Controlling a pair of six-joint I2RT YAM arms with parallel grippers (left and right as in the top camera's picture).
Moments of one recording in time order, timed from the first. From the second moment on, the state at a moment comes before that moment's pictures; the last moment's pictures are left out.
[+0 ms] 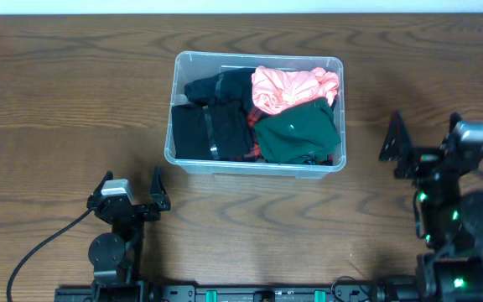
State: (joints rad) left arm 0.04 0.01 0.02 -0.11 0.01 -0.12; right arm 0.04 0.55 0.62 -0.07 0.02 0.14
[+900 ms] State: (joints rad) left arm 0.04 0.01 0.02 -0.11 0.01 -0.12; right arm 0.02 0.03 0.02 0.00 -0.05 0.08
